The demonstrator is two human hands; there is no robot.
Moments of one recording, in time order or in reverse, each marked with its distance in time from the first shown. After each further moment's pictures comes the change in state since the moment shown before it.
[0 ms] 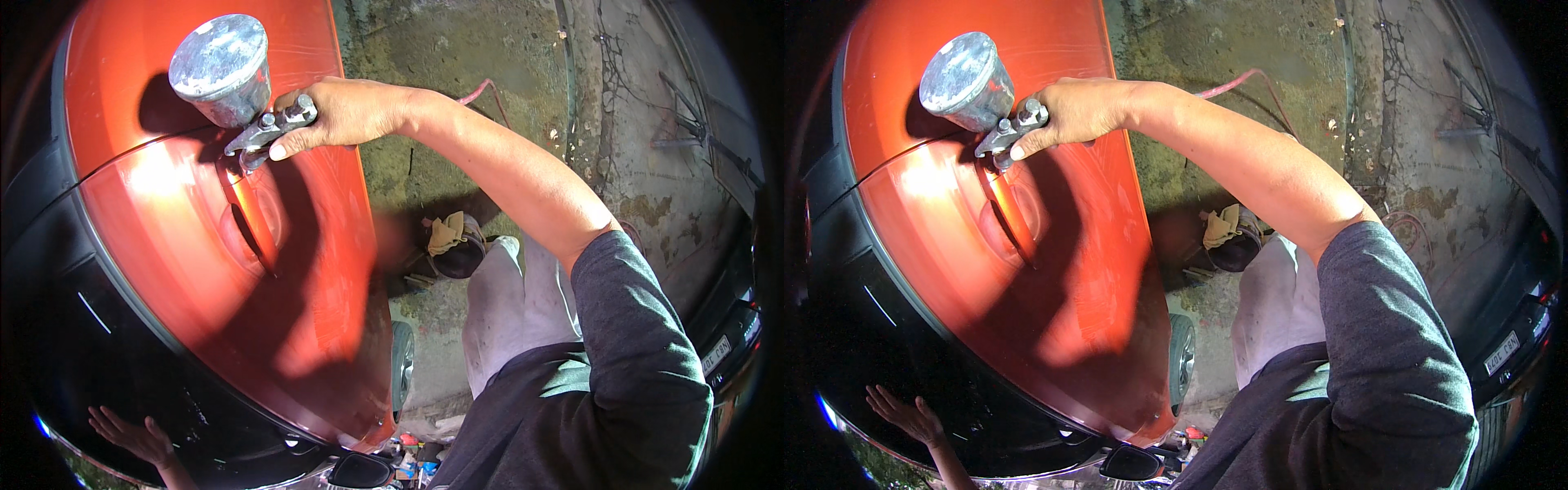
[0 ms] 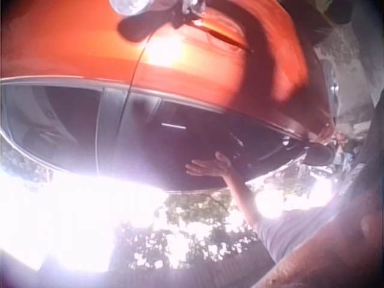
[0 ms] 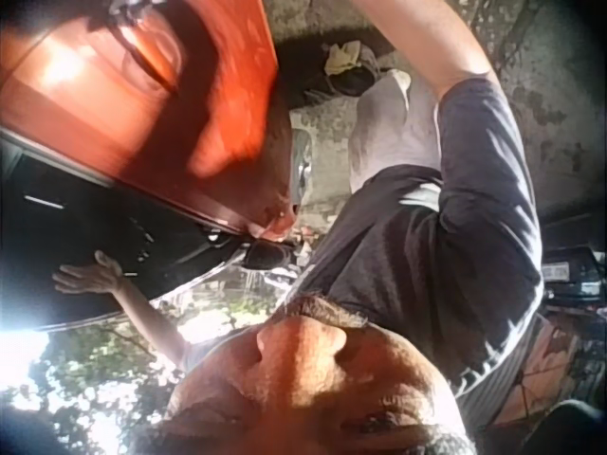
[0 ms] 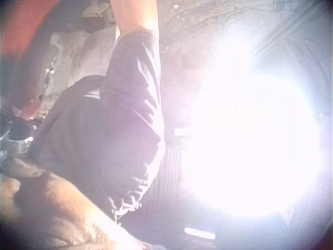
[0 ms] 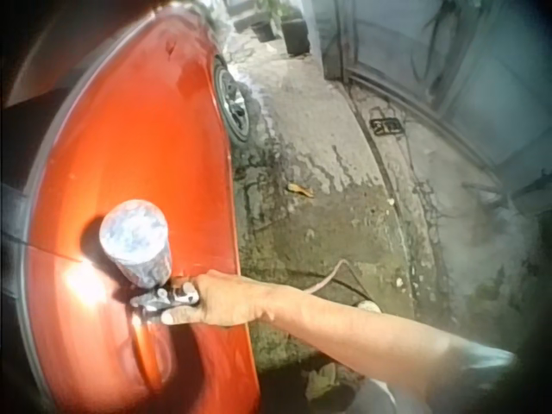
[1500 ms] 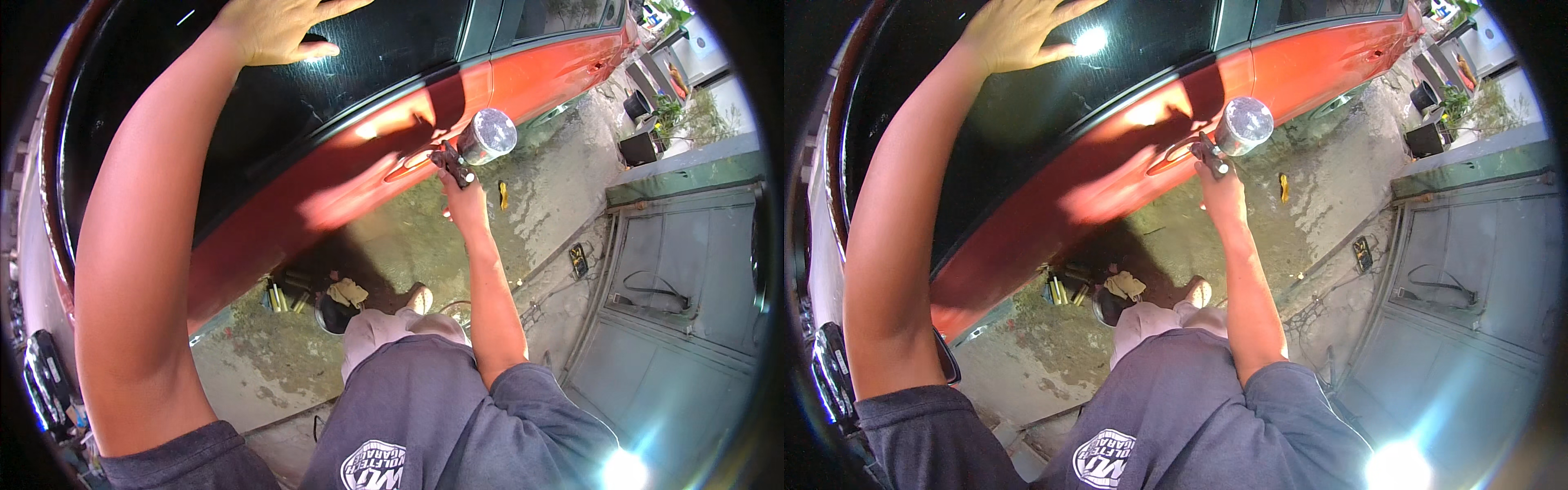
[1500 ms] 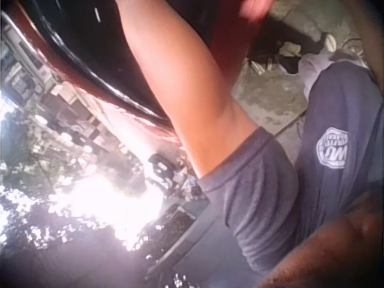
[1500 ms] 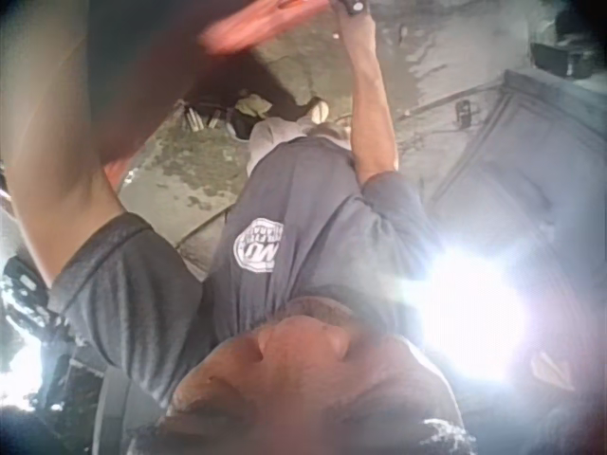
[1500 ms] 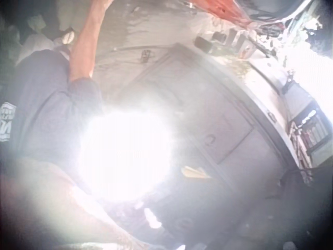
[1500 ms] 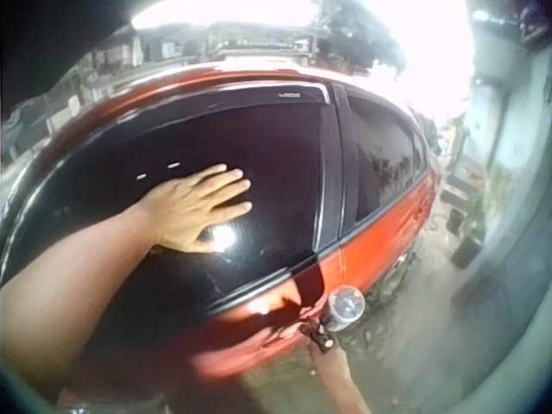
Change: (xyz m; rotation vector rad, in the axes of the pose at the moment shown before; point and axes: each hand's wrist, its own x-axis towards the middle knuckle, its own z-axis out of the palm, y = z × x) left_hand -0.012 -0.003 -0.110 -0.153 0.069 -0.192; right_hand -0.087 -0.214 0.123 -0.376 0.203 0.434
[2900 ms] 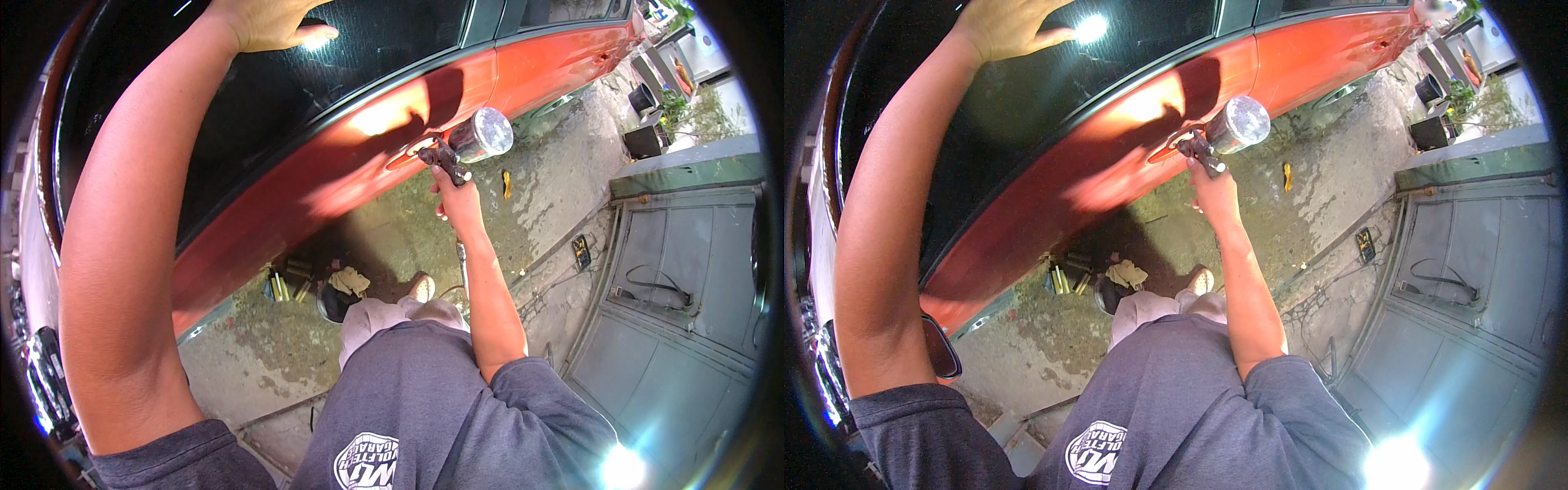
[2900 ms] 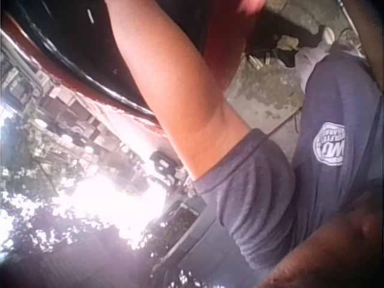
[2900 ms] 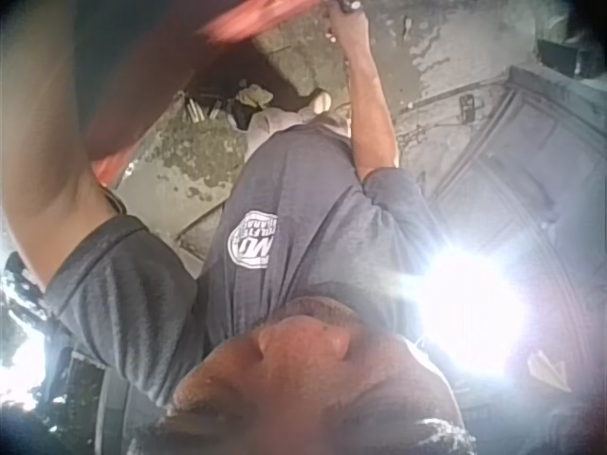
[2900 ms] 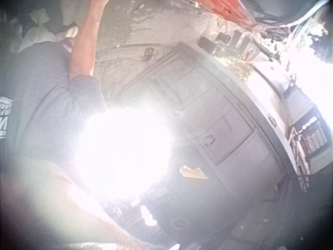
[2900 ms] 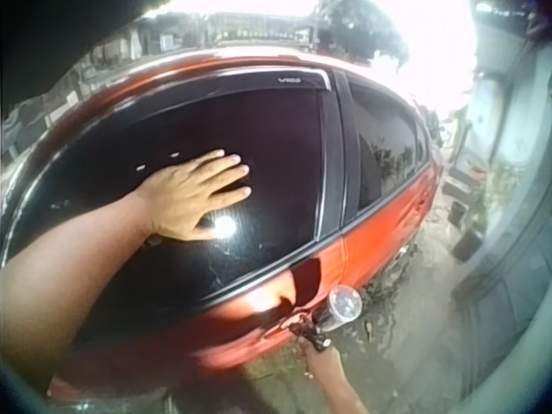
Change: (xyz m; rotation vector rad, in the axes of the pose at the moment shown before) left_hand 0.004 -0.007 0.010 -0.009 0.074 -0.004; right_hand -0.011 0.006 0.015 0.144 -0.055 -0.008
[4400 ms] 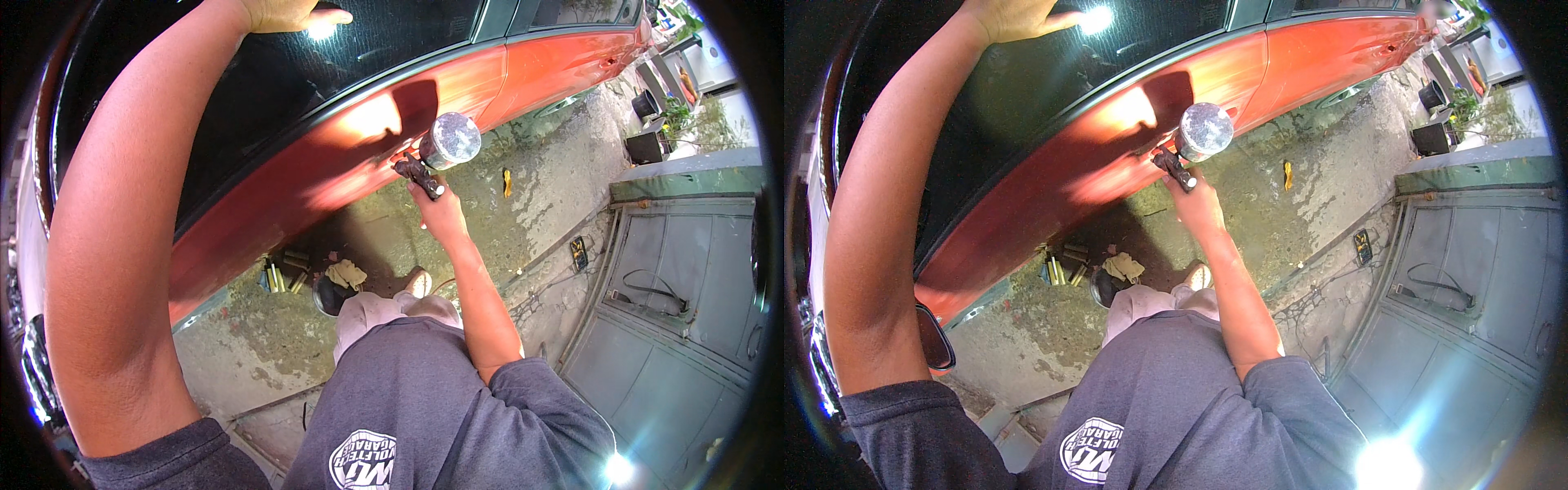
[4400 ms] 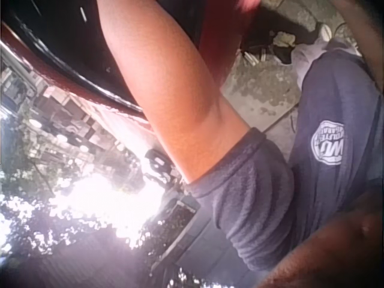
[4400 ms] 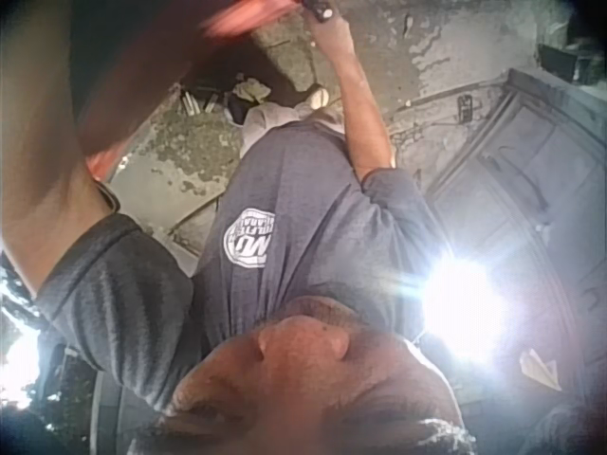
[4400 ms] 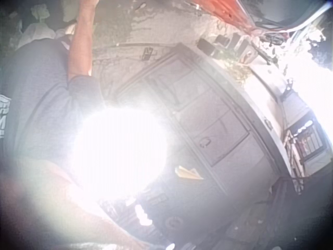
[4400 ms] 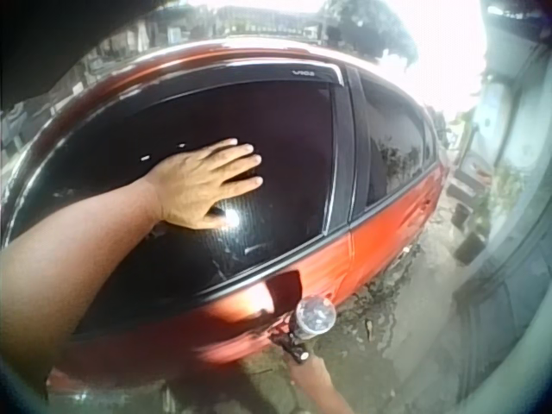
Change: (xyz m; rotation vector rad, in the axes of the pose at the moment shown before) left_hand 0.003 0.001 -0.012 -0.006 -0.058 -0.006; right_hand -0.032 0.008 0.020 -0.222 -0.127 -0.066
